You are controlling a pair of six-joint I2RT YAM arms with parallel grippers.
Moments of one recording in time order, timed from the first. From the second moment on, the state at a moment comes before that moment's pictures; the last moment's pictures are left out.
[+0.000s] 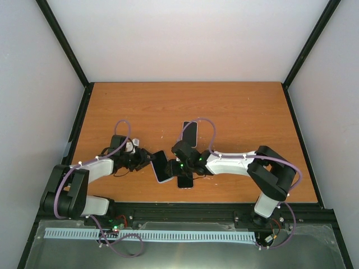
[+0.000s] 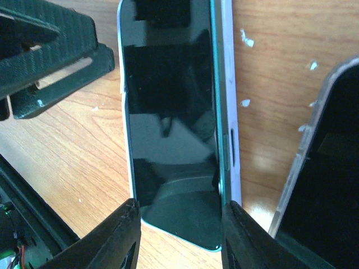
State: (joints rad) left arm -0.19 1.35 0.42 -0.02 0.66 -0.77; right arm 1.01 1.70 0.90 -0.12 -0.21 0.88
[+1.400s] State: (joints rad) left arm -0.18 1.35 0.27 0.16 0.74 -0.86; right arm 0.92 1.88 0.99 0.06 -0.35 0.95
